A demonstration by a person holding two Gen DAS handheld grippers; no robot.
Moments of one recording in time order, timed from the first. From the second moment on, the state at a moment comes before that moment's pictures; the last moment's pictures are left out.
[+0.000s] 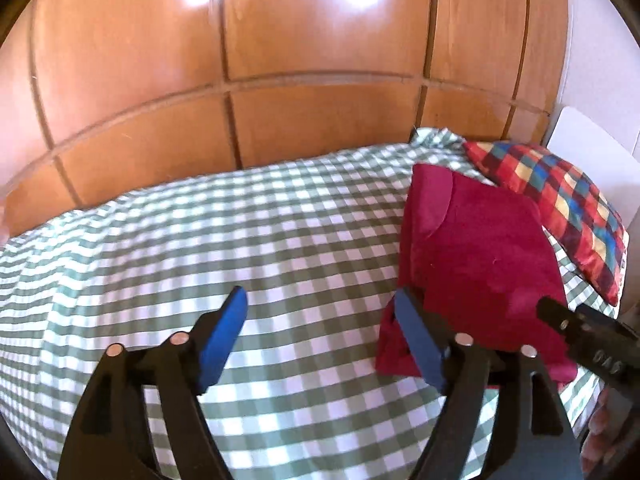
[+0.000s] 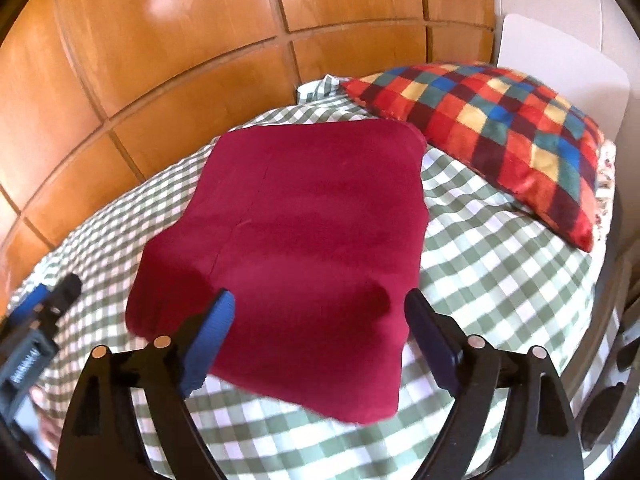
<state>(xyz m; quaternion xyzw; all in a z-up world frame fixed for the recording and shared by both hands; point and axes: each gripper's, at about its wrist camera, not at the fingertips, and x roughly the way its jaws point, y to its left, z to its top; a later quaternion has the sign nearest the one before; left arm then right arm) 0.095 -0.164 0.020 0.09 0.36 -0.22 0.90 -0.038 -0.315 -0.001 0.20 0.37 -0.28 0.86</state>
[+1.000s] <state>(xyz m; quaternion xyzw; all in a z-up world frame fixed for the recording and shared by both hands) 0.020 -0.153 0.040 0.10 0.31 -0.23 0.92 -0.084 -0.283 0.016 0.15 0.32 -0.33 0.87</state>
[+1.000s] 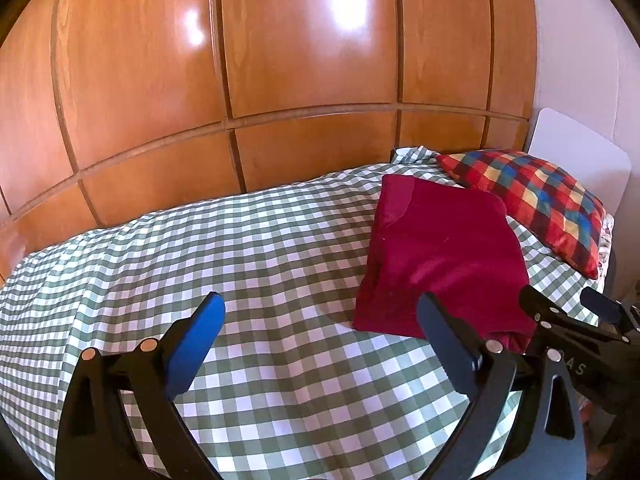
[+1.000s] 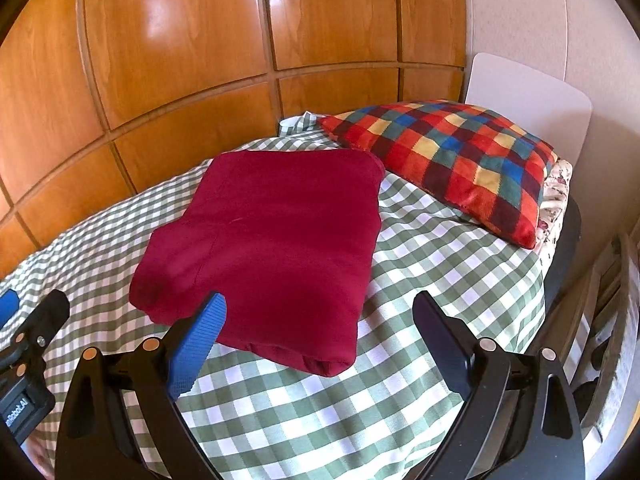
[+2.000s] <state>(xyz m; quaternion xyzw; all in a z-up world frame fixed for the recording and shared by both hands) 0.023 -0.158 0.038 0.10 0.31 -0.24 0.92 -0.082 -0.283 0.014 0.15 0.32 -0.33 0.88</state>
